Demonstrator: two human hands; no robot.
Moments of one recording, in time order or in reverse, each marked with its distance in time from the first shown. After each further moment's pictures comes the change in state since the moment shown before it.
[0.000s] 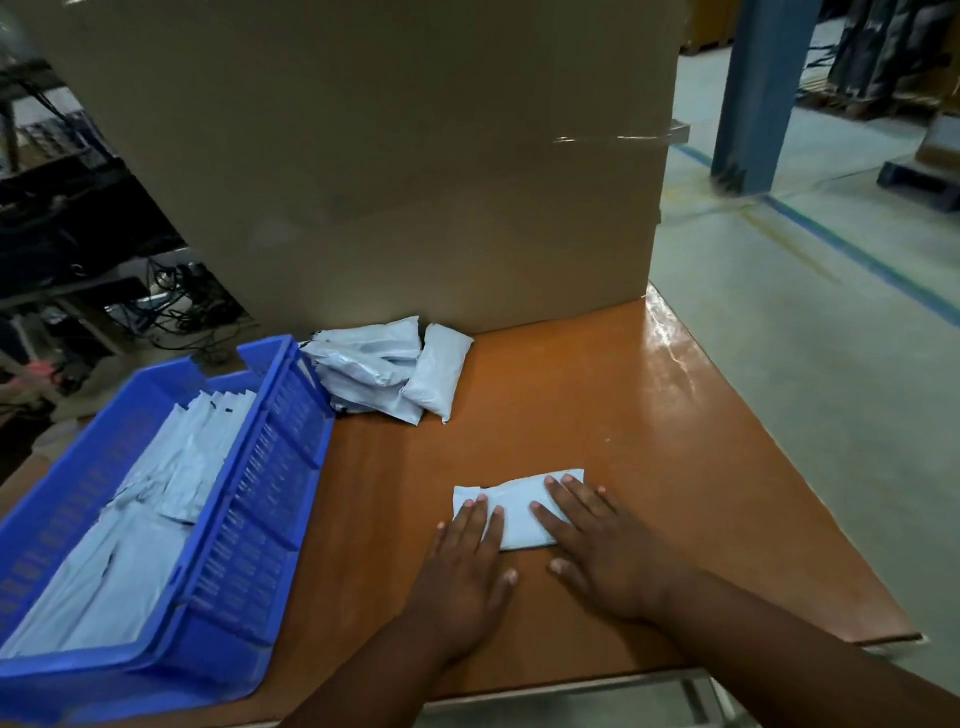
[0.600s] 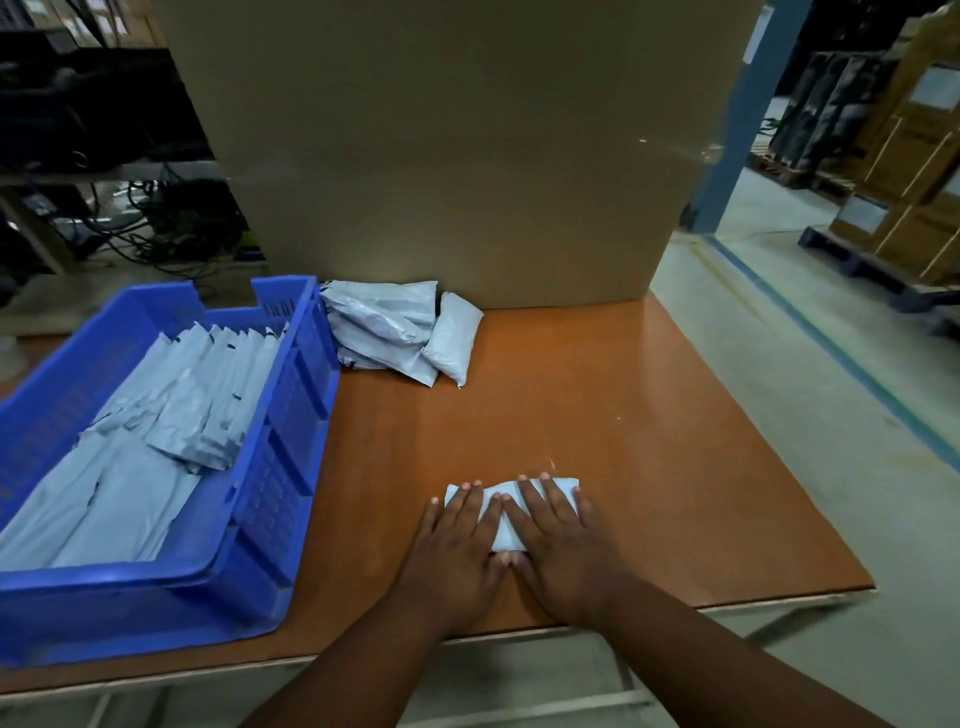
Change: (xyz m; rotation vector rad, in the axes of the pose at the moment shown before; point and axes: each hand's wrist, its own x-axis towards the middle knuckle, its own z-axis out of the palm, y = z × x) left_hand -0.049 -0.047 0.023 -0.040 0.133 0.067; right_hand 0.008 -0.129 0.014 -0.112 0.001 0.157
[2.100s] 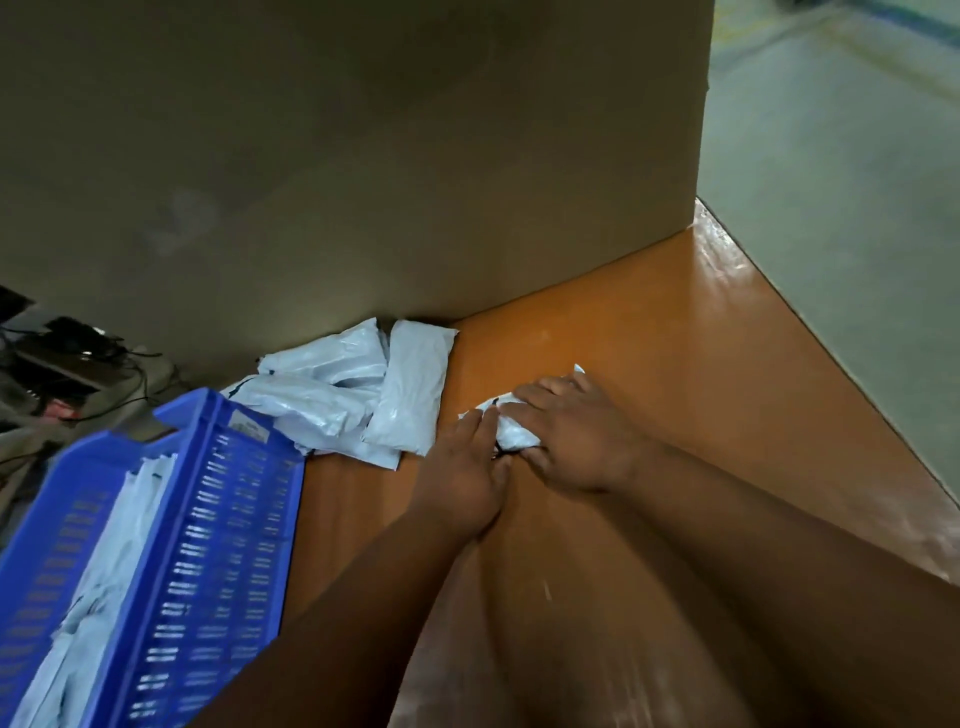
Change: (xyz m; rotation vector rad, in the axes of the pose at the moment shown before) left_hand 0.296 -0.038 -0.016 0.001 -0.052 -0.129; right_hand 0.251 0.218 0.002 0.270 0.181 -0.151
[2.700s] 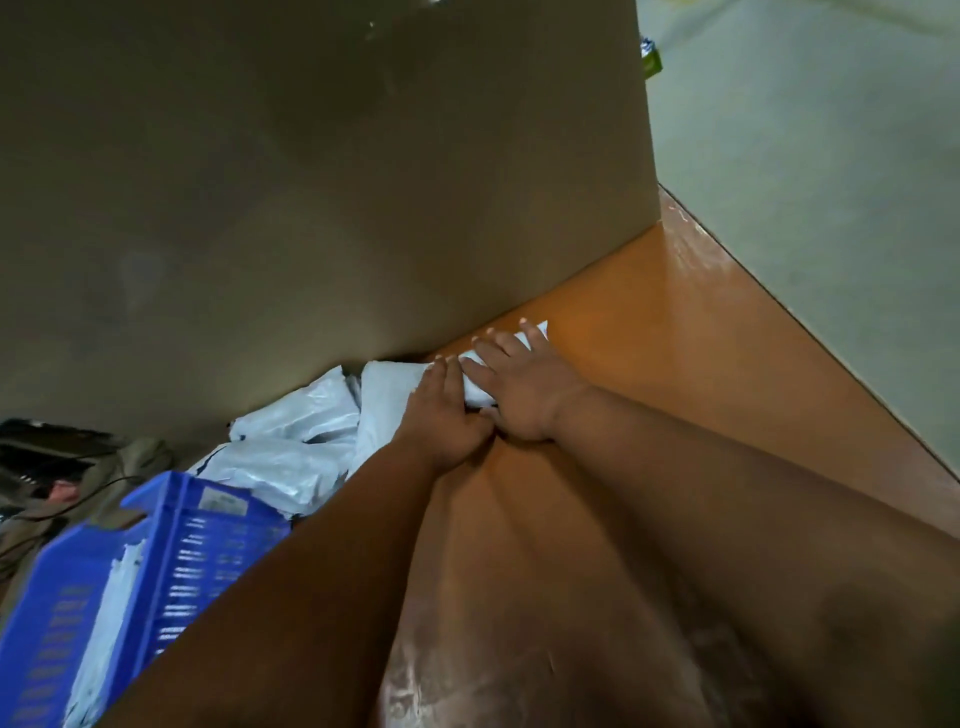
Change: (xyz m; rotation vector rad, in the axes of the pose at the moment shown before) left_hand 0.129 0.000 -0.039 0.011 -0.183 -0.146; right_hand 0.101 0.051 0.006 -0.125 -0.084 0.076
